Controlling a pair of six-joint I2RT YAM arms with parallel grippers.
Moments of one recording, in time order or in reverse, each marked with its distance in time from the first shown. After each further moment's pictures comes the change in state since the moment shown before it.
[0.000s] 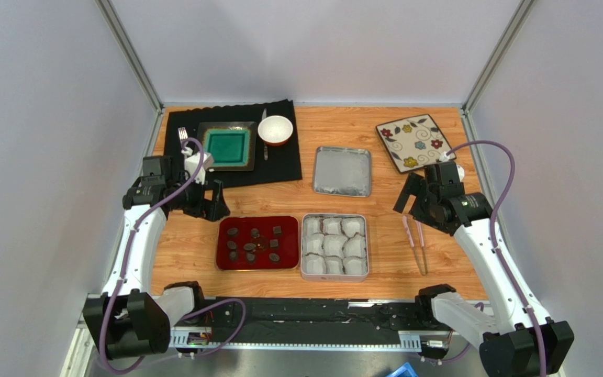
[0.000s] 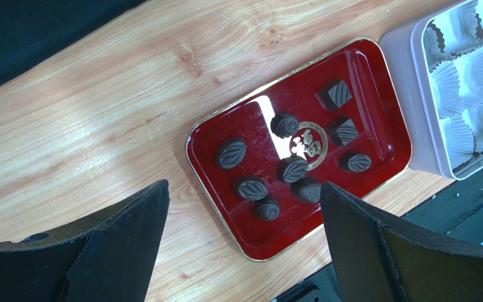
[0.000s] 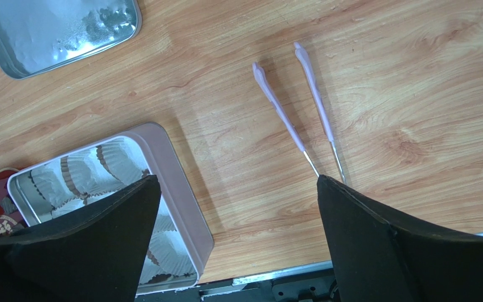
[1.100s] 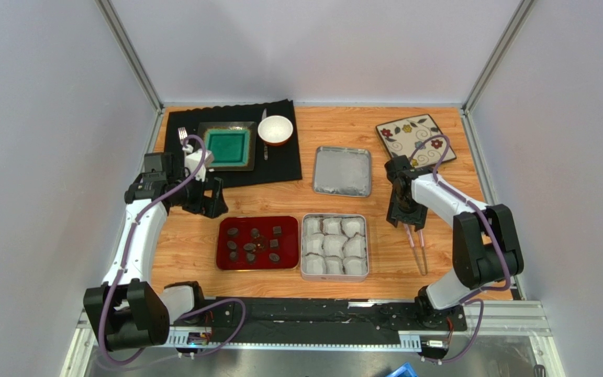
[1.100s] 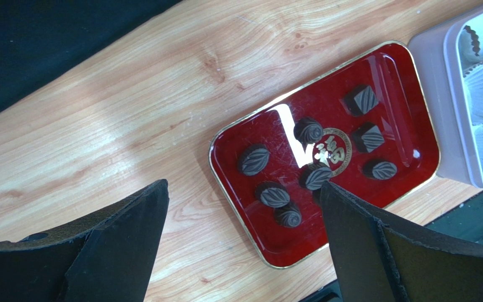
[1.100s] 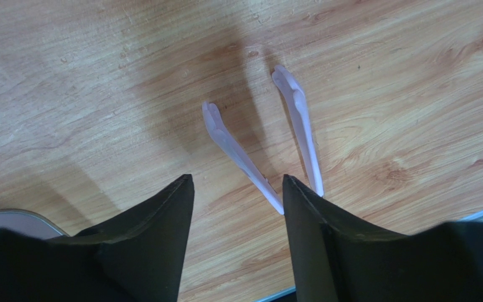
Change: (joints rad) left arm 0.001 0.051 0.009 0.041 -0.038 0.026; right arm 0.048 0.574 0.005 0.108 0.156 -0.029
